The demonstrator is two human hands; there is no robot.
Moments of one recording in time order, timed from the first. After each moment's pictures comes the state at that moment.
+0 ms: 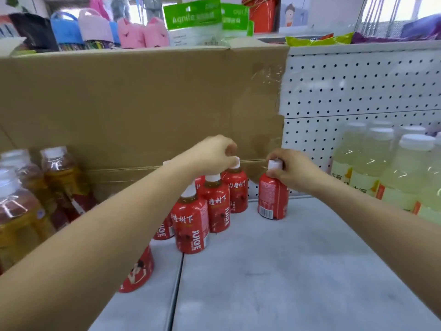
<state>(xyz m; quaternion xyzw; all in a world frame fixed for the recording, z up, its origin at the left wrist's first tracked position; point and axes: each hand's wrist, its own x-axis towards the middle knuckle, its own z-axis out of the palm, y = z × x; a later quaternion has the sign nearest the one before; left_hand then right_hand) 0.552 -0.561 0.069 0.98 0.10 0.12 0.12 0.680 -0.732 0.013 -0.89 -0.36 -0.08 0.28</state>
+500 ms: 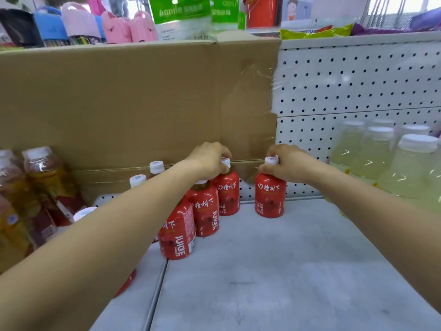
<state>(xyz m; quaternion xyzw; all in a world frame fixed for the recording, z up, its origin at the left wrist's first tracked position) 0.601 -0.550 0.045 0.98 0.13 0.11 0.09 0.706 -0.735 0.028 -0.92 -0.34 -0.03 0.21</state>
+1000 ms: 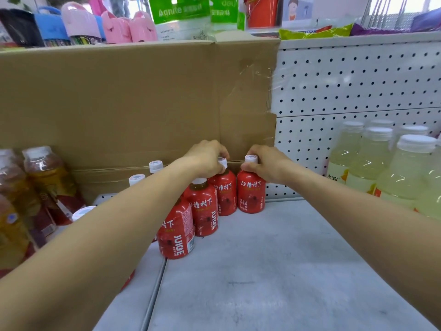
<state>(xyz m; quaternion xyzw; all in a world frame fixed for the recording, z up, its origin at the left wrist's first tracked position) 0.601 -0.545 0.046 0.98 0.15 0.12 0.09 0.710 -0.696 0.017 -0.88 -0.40 -0.04 0.26</state>
